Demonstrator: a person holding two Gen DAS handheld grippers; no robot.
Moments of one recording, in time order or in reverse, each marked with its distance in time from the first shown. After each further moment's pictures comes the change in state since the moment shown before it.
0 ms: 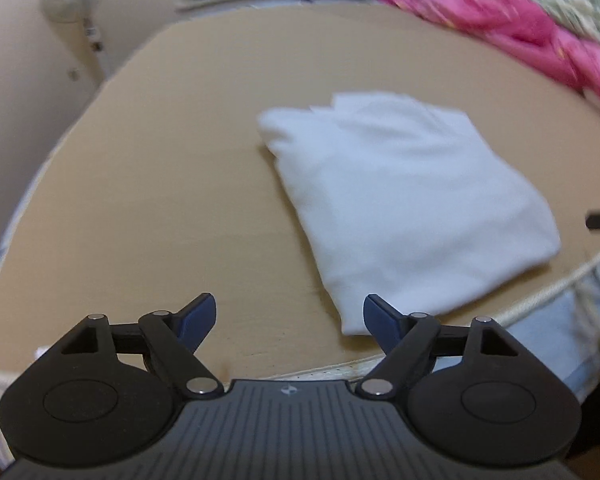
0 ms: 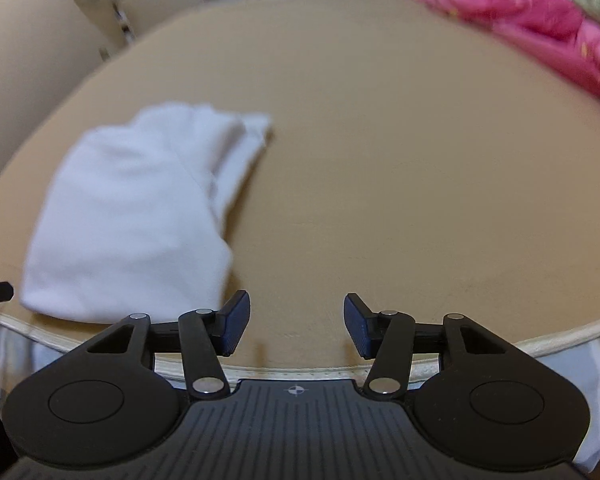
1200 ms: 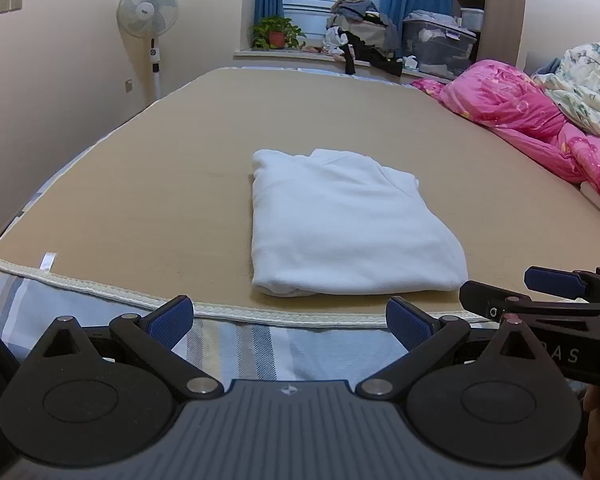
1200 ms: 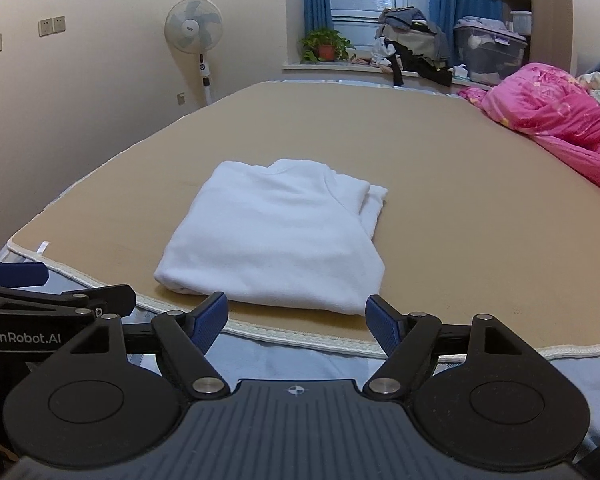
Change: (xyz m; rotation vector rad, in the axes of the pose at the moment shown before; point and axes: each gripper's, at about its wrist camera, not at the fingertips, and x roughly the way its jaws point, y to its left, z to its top) left arm -0.098 -0.069 -0.070 -0.196 -0.198 0.028; right arm -0.076 0.098 -0.064 -0.146 -0.208 0.082
